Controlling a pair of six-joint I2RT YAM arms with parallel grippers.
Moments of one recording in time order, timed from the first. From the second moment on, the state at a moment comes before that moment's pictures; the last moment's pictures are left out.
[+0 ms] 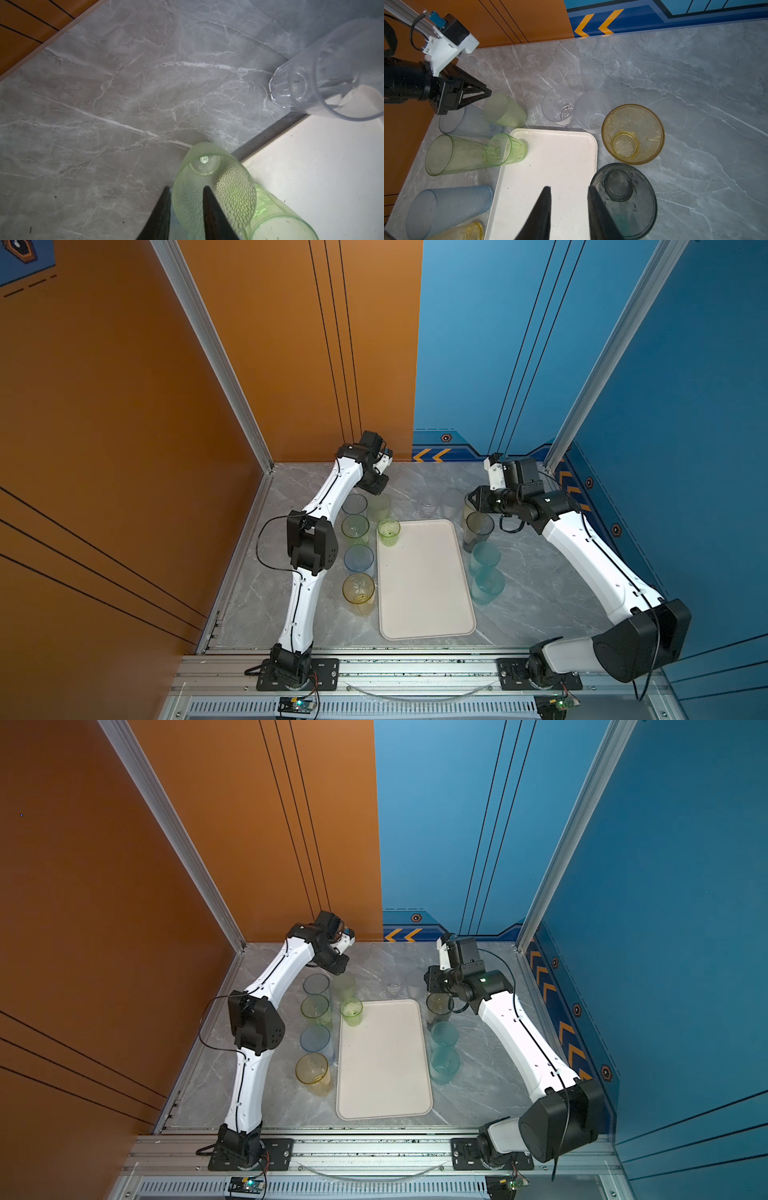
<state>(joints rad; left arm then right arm) -0.33 2.33 2.37 -1.18 0.04 0.20 0.31 1.40 1.37 -0.70 -0.12 0.29</state>
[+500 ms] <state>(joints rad) -0.33 2.35 2.37 -1.18 0.05 0.20 0.31 1.40 1.37 -0.70 -0.12 0.29</state>
